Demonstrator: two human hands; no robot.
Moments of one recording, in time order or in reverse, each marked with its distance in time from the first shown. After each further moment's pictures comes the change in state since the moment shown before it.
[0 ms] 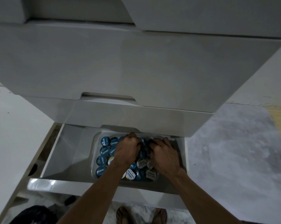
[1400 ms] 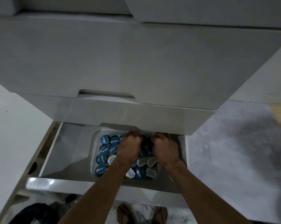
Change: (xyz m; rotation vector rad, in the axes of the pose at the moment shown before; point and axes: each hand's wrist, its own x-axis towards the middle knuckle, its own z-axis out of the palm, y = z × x) left_hand 0.004 0.014 -0.001 0.152 -0.013 0.068; right_hand 0.015 -0.006 -0.013 -0.002 0.083 0.071
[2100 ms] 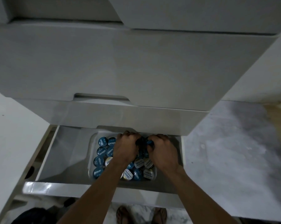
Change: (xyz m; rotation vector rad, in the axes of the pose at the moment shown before) left_hand 0.001 -0.001 -0.007 -0.132 0.026 -0.093; right_hand -0.014 -0.002 -0.012 0.236 0.039 0.092
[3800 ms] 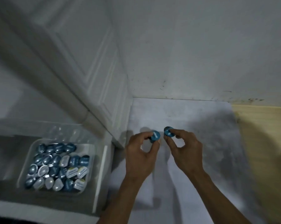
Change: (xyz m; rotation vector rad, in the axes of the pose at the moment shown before) left_hand 0.045 0.276 0.093 -0.684 0.502 -0.080; right_hand 0.007 0.264 -0.131 0.349 0.416 0.020
